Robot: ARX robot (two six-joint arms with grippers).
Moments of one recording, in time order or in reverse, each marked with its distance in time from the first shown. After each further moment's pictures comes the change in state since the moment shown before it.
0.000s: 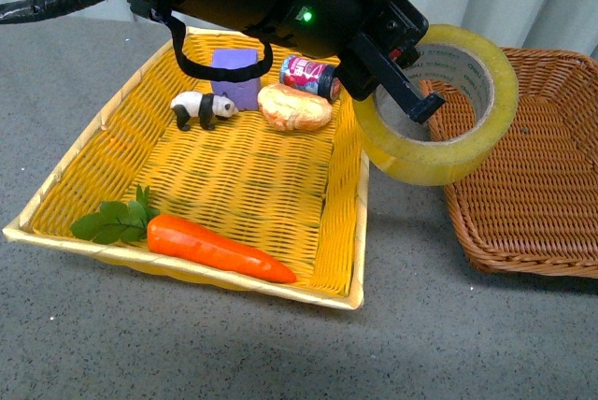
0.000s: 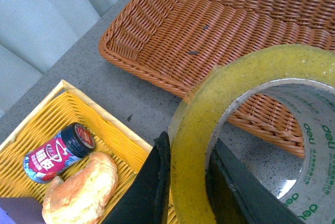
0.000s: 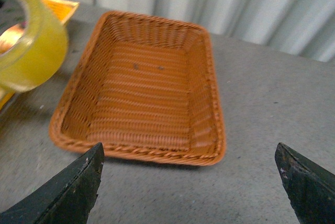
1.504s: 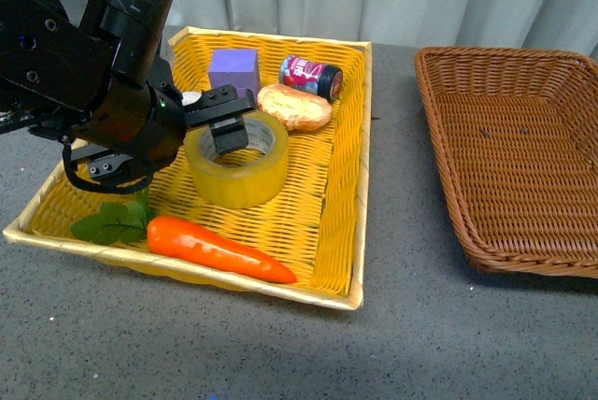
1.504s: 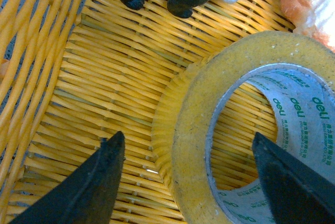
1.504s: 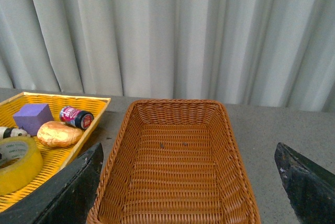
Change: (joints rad) left arm 0.240 0.177 -0.068 -0.145 -0.400 -0.984; right arm -0.099 -0.177 -0.117 0.265 -0.172 0.148
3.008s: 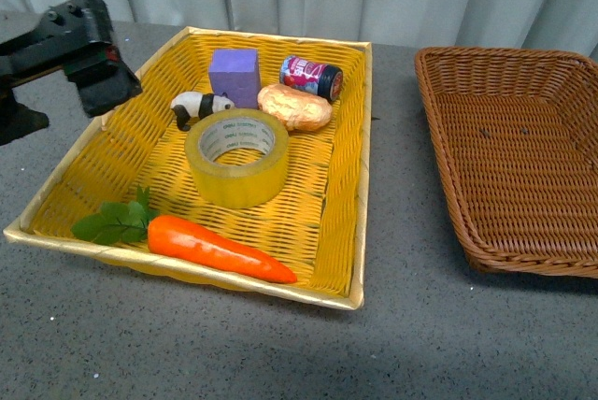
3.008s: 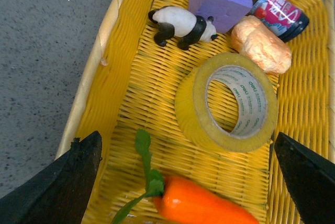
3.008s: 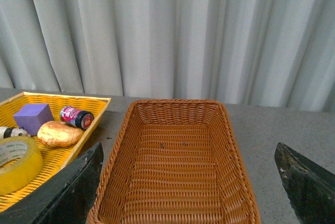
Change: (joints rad) left arm 0.138 -0.518 -0.407 0.116 0.127 0.108; right arm 0.000 0.000 0.000 0.000 0.000 0.000
